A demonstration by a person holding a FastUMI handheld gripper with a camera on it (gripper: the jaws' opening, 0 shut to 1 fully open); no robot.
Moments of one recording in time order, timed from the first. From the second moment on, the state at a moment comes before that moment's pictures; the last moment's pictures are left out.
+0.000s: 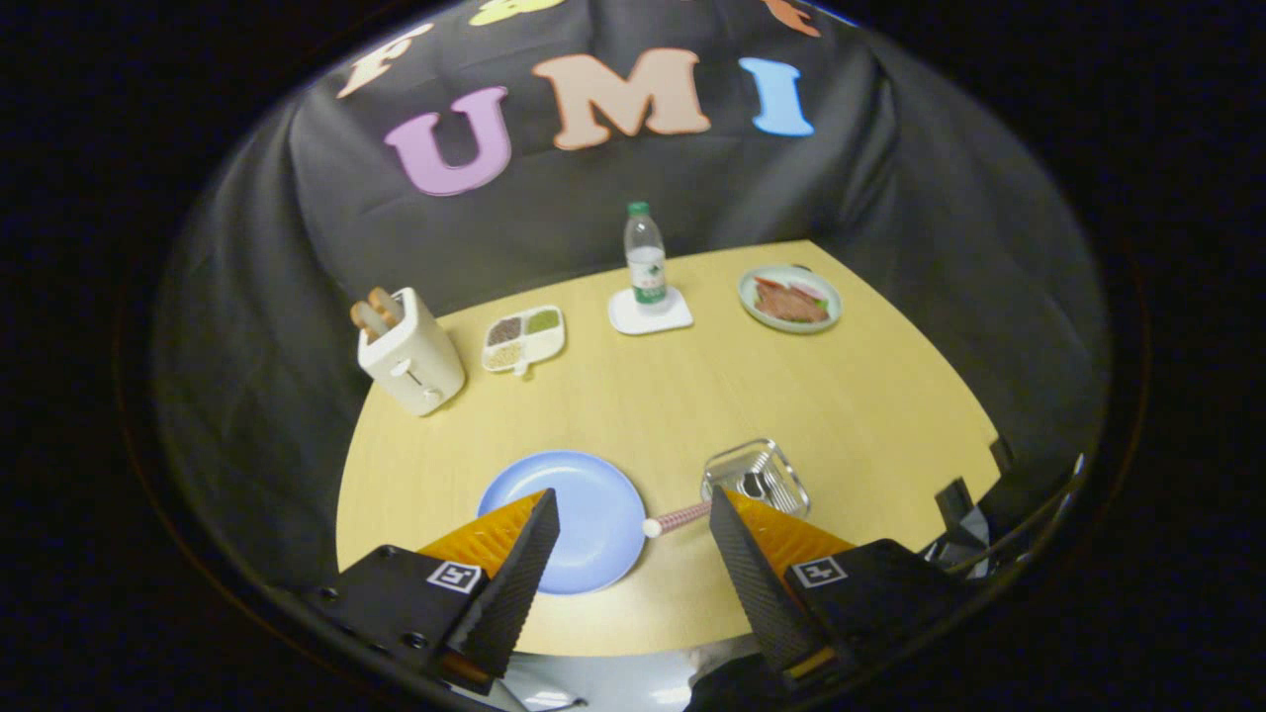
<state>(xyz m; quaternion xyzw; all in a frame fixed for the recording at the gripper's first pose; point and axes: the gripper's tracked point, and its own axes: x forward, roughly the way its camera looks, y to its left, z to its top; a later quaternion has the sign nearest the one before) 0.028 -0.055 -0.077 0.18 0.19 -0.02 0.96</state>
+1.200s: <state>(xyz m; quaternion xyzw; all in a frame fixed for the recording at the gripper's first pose) 0.021 -0.083 0.055 0.05 -0.20 -0.03 0.98</state>
